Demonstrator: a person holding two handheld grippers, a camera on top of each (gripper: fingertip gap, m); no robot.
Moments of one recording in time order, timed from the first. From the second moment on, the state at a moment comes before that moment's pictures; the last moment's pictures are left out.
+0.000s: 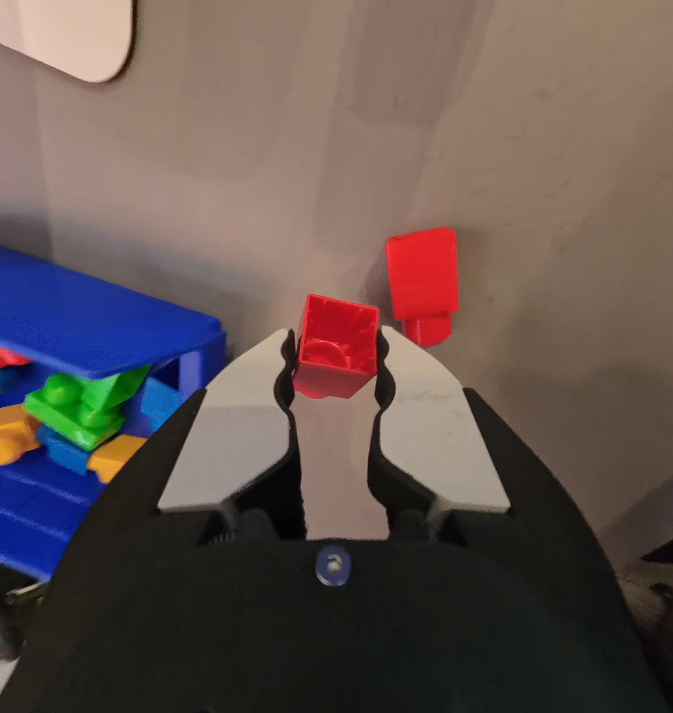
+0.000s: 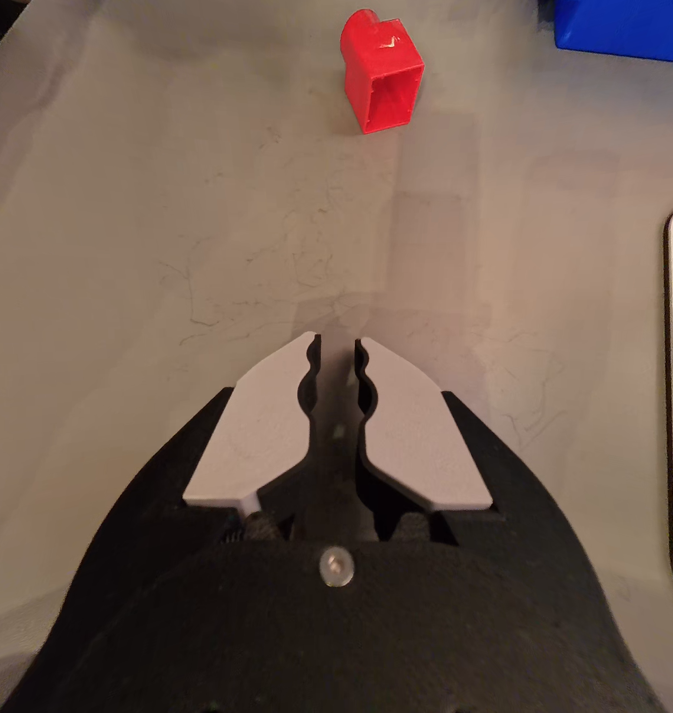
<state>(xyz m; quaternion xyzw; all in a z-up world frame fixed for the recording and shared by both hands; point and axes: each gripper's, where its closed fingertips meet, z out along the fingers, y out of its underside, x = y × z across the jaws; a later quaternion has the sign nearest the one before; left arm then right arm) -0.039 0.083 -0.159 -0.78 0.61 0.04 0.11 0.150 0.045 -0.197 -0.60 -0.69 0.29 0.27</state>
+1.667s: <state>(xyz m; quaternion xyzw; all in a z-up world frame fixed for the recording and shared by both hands) -0.143 0.351 -0.201 -0.82 0.55 0.01 0.14 0.151 0.043 -0.195 -0.59 -0.69 0.31 0.27</state>
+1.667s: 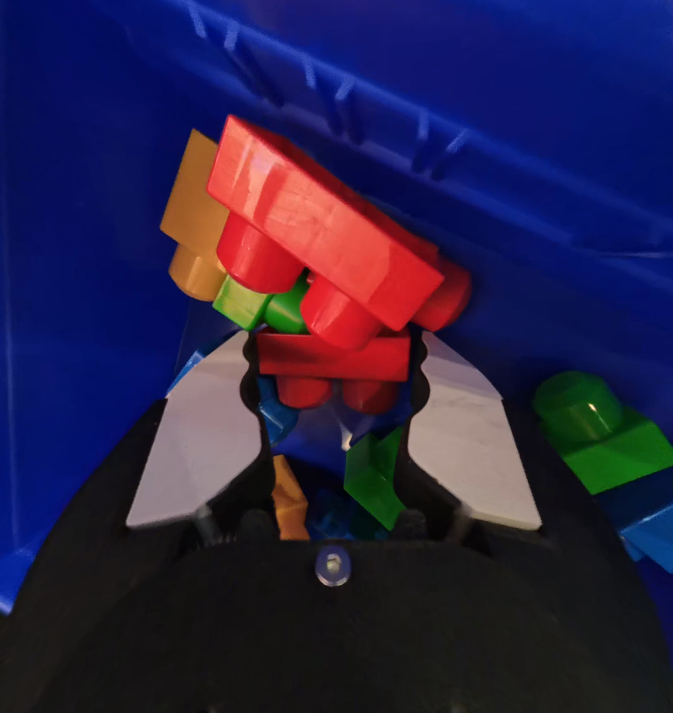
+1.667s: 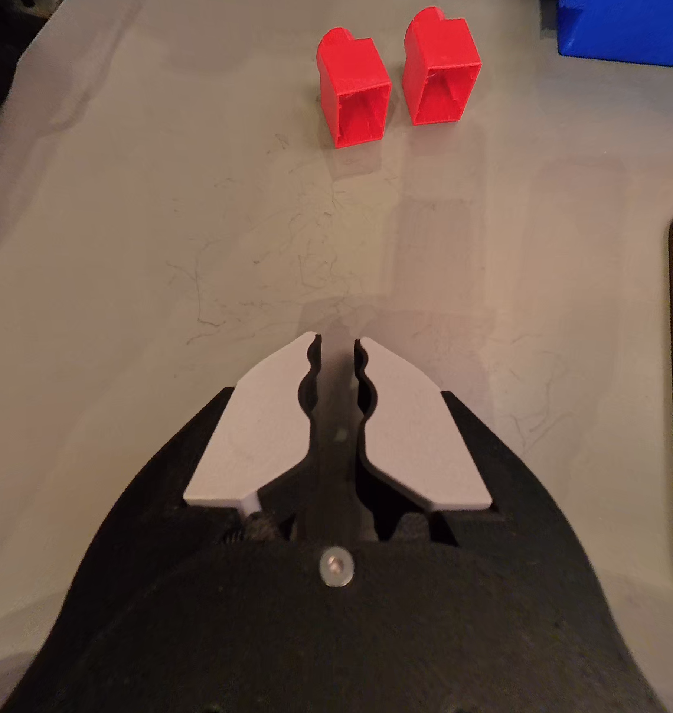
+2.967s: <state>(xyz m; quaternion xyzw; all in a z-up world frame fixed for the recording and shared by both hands) -0.071 0.045 -0.172 -0.81 0.56 -0.05 0.17 0.151 0.041 -0.197 -0.59 -0.70 0.30 0.27</state>
